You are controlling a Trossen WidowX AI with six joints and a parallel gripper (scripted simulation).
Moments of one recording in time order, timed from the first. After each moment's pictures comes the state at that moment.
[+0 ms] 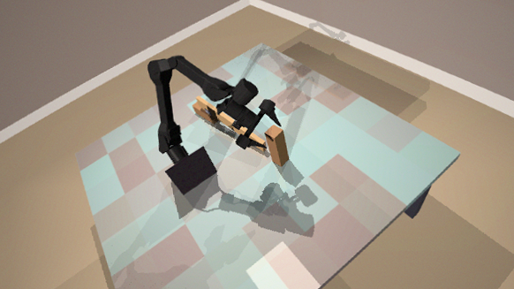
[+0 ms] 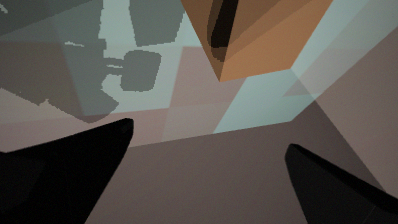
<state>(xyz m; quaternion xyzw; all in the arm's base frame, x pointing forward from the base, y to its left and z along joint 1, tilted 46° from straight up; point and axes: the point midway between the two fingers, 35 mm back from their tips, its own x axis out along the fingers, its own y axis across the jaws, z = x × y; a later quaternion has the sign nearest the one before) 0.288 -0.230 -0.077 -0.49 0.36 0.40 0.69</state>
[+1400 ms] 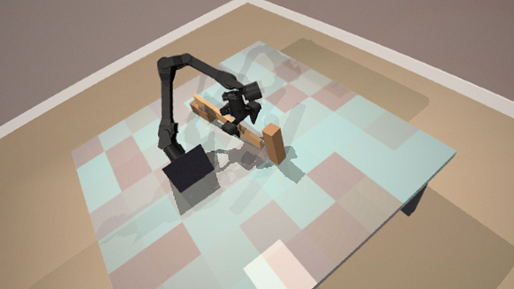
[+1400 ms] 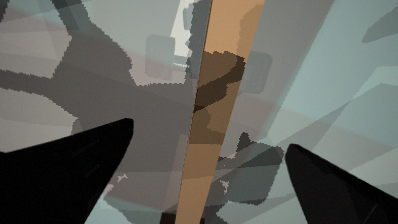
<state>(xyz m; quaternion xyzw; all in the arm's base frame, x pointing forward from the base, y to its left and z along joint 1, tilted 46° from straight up) 0.309 0.007 -0.032 -0.34 0.20 0.66 0.63</state>
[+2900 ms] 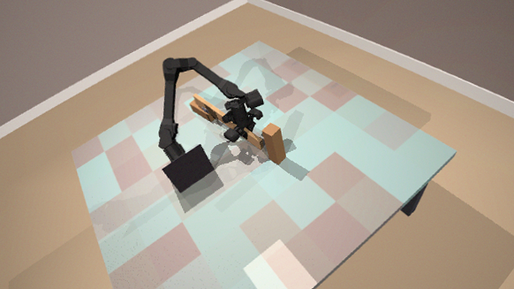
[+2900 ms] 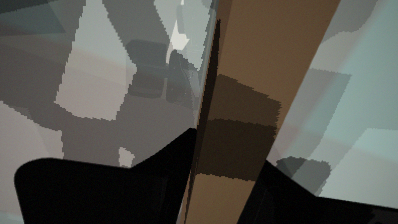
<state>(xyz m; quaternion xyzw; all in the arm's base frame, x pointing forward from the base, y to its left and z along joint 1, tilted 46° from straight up) 0.307 0.037 -0.062 -0.33 0.20 0.67 0.63</state>
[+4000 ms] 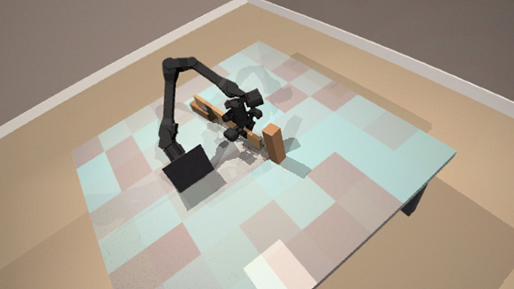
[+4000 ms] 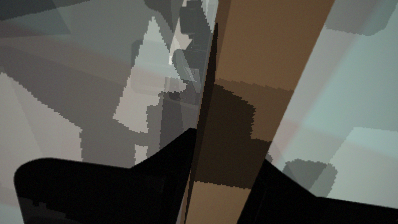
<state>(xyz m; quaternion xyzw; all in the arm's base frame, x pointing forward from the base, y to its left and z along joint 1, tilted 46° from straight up) 0.306 0.033 -0.058 -0.33 0.21 0.67 0.63</state>
